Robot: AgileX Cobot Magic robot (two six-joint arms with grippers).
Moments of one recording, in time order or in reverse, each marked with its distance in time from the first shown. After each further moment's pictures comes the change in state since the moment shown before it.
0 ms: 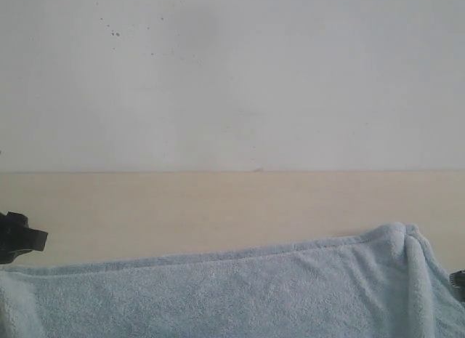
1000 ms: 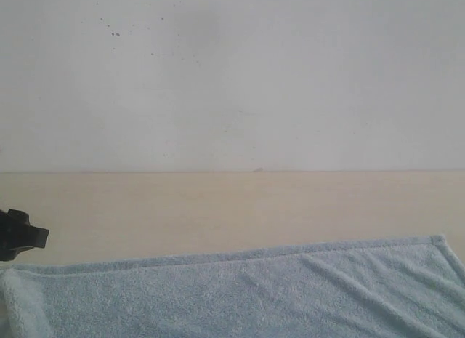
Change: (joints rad) left arm 0.000 0.000 0.000 0.000 -0.019 -0.006; right arm 0.000 0.097 0.052 -0.154 0.299 0.495
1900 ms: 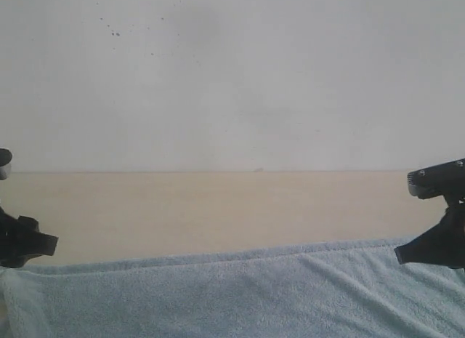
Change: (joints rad) left arm -0.037 0.019 0.000 0.000 0.008 0.000; right arm 0.000 0.000 -0.352 -0.157 -0.480 -0.282
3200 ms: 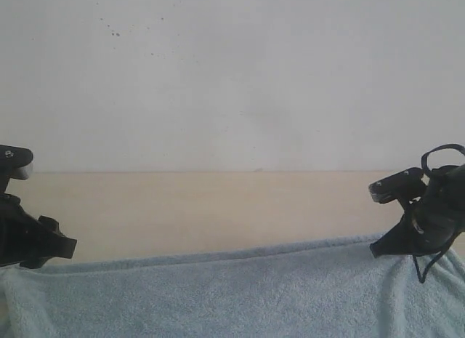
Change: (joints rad) left arm -0.067 0.000 0.000 0.000 -0.023 0.000; right arm -0.029 0.440 -0.386 0.016 0.063 -0.146
